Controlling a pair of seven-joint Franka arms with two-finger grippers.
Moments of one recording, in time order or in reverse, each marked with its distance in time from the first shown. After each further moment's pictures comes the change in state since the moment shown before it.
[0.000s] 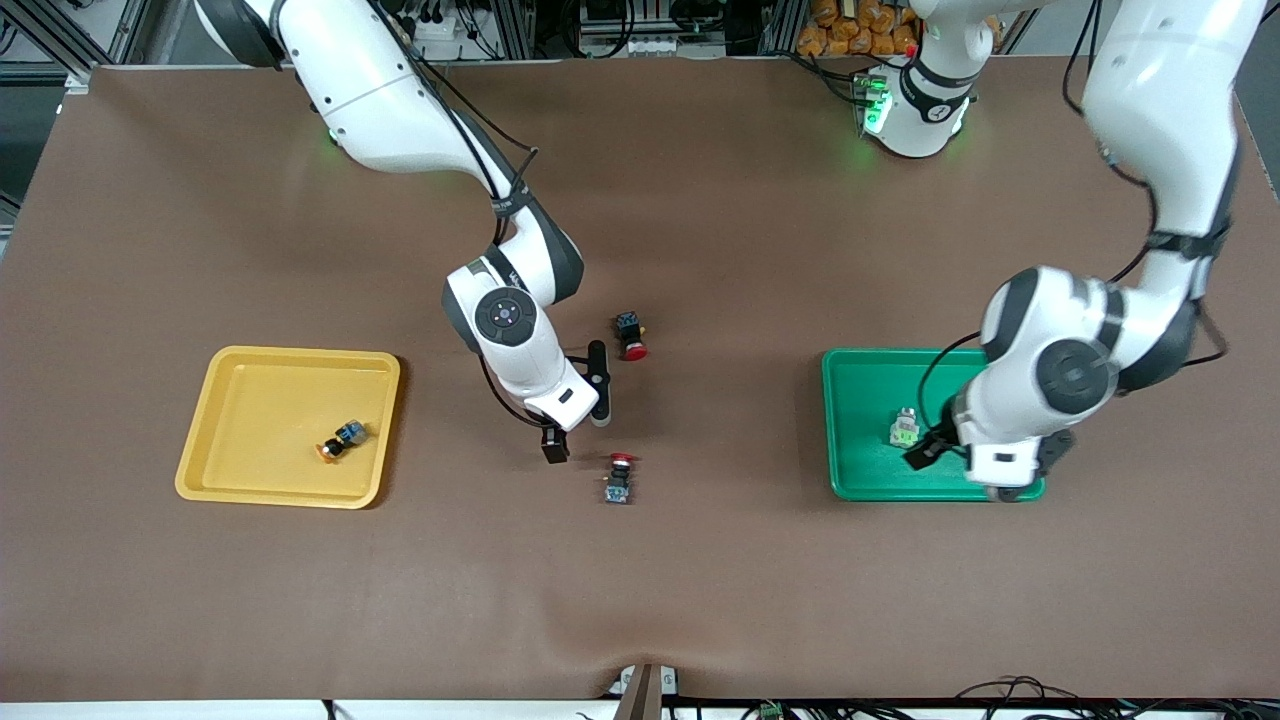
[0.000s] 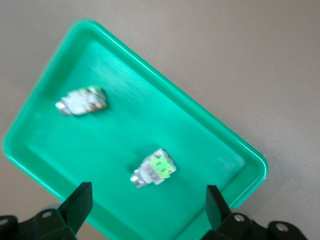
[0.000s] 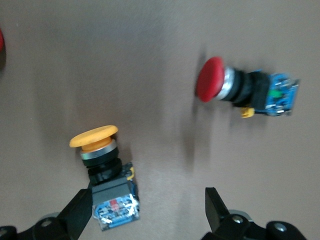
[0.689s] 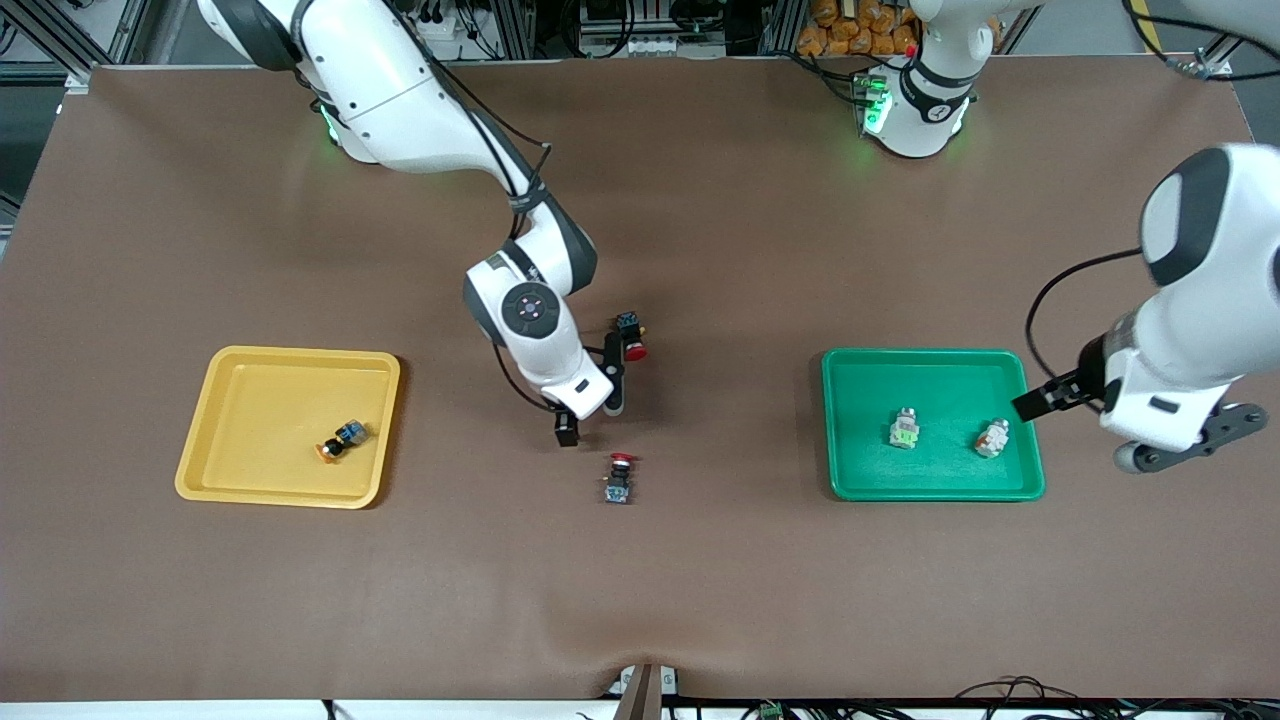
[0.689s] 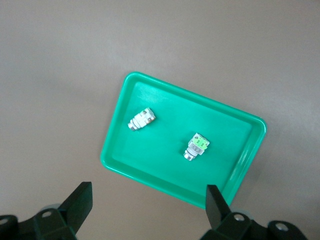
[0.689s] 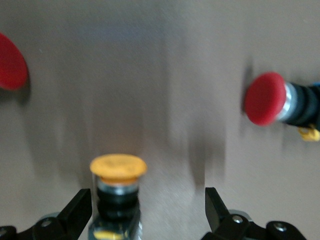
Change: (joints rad) left arm 0.046 -0.145 -0.010 0.234 -0.043 -0.352 0.441; right arm 0.057 0.013 0.002 -0.020 0.000 -0.005 0.127
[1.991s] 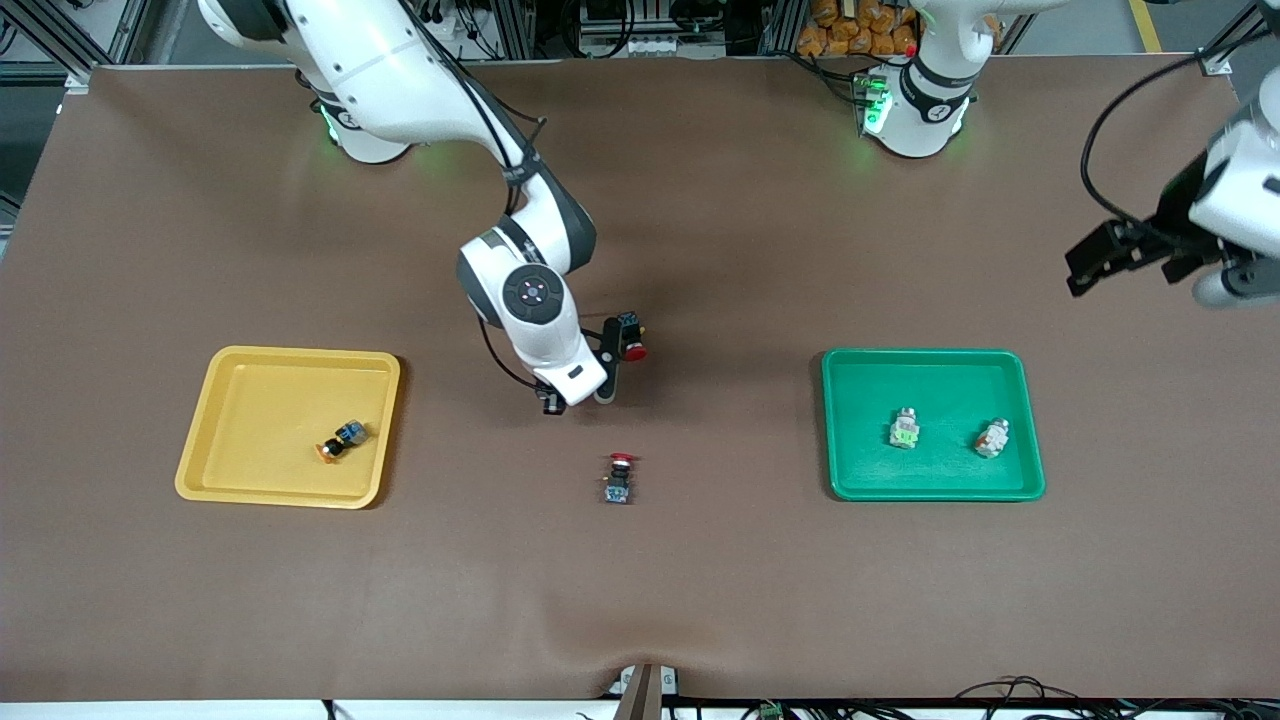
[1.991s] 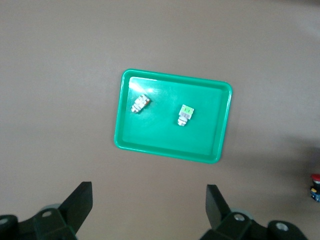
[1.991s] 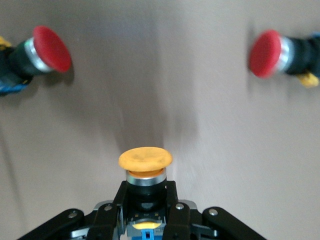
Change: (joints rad) left arm -0.287 -0.345 0.327 -0.079 -0.173 -0.129 0.250; right arm -0.001 -0.150 -0.028 -0.043 0.000 -0.221 0.099
